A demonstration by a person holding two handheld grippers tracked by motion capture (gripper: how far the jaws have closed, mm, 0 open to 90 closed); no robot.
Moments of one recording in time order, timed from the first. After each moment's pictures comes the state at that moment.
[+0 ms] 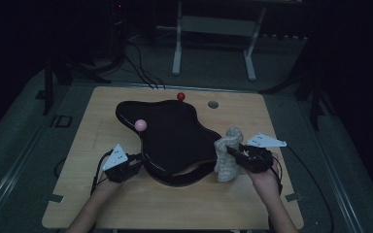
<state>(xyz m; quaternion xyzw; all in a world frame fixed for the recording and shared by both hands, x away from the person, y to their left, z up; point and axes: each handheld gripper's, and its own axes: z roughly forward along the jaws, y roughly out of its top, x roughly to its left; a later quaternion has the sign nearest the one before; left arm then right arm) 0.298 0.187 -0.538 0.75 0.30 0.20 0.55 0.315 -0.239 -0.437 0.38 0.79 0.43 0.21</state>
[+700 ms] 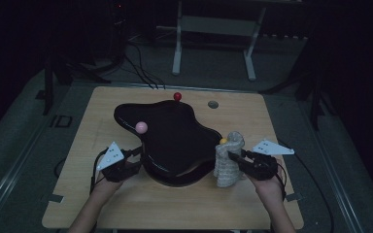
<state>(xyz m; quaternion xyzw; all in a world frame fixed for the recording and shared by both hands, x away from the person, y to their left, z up) 0.288 0.188 -0.503 0.72 0.31 0.22 0.58 0.294 -0.248 -0.437 0.37 0.78 0.46 0.19</state>
